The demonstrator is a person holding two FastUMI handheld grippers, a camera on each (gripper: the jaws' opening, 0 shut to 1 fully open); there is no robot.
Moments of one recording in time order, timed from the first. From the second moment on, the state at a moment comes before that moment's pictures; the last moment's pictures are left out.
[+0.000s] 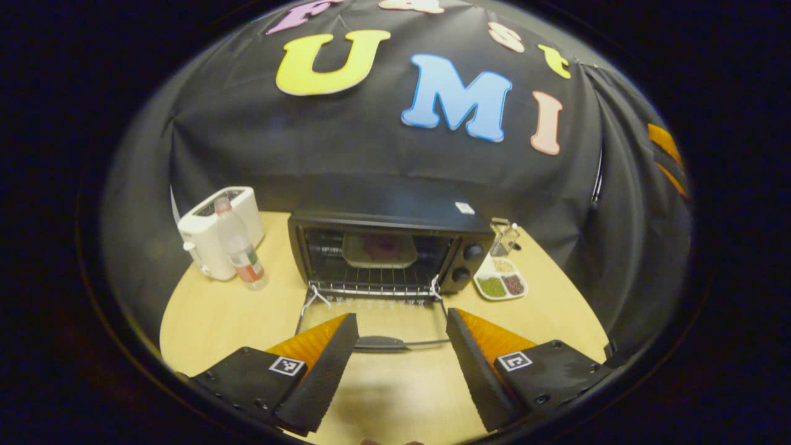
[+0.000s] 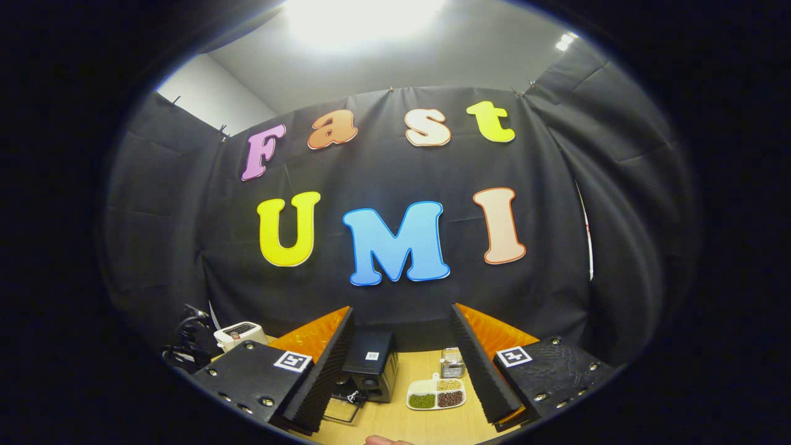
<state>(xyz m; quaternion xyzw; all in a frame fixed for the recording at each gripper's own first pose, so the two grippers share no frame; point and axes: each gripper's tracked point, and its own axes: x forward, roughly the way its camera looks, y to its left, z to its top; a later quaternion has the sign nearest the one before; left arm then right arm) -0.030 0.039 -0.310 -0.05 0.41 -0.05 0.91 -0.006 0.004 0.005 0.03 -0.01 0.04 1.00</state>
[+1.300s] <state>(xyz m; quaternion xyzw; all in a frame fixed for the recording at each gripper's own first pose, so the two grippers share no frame) -0.046 0.058 -0.488 0.05 0.64 -0.03 0.77 -0.004 -0.071 -0.033 0.04 0.04 -0.03 1.00</state>
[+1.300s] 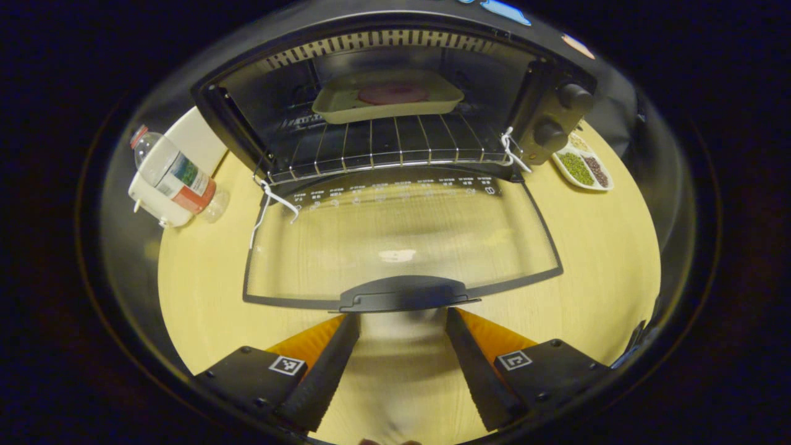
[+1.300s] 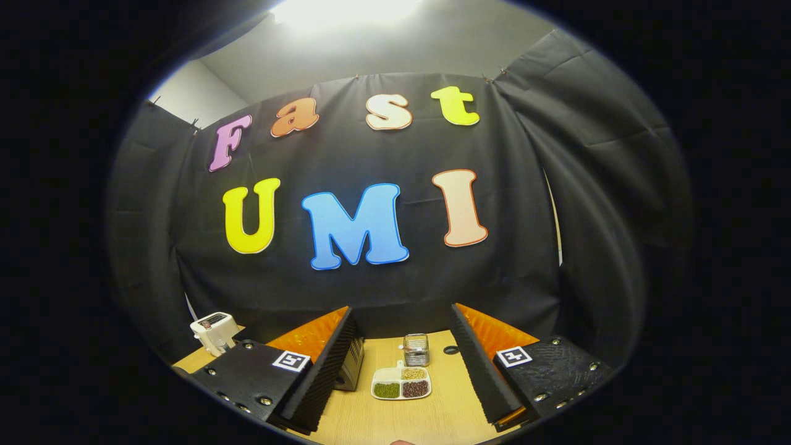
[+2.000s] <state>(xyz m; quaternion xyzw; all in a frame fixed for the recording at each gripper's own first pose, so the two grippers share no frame) -0.044 0.056 -0.470 0.02 0.64 -0.03 0.77 -0.001 -0.042 -0.037 0.04 0.05 -0.01 1.00</state>
